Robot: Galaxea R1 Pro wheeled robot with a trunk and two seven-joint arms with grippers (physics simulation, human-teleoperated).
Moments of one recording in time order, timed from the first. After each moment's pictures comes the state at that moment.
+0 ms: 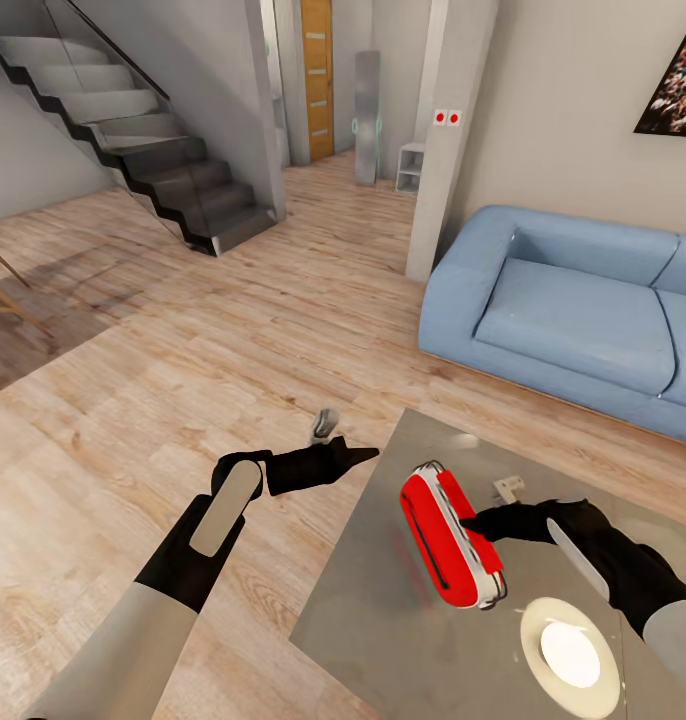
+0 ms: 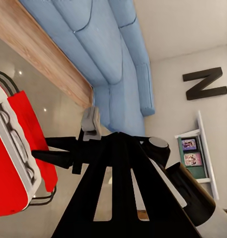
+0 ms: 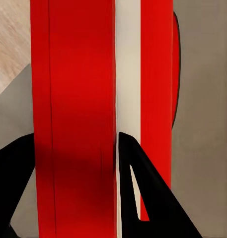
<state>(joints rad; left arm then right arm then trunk) -0.71 -0.06 -0.30 -1.19 1.03 0.88 -0.28 -0.69 -0.42 0.40 -0.88 -0.34 0.58 0.49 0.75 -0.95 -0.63</state>
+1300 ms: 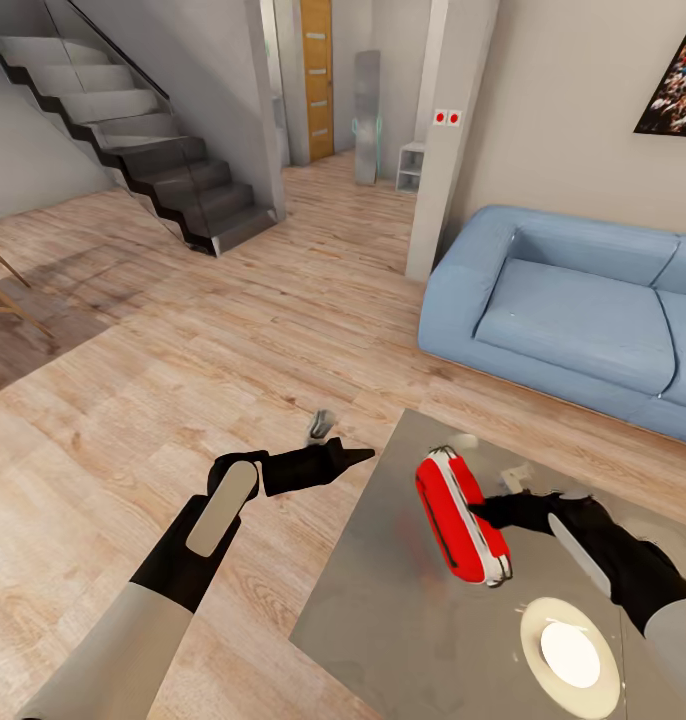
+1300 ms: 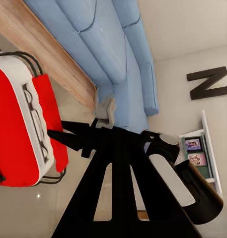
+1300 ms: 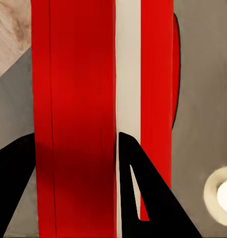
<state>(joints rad) -0.71 -0.05 -0.30 -1.19 1.02 0.88 -0.29 -0.69 -0.42 0.38 -0.90 -0.34 0.53 0.35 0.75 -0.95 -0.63</state>
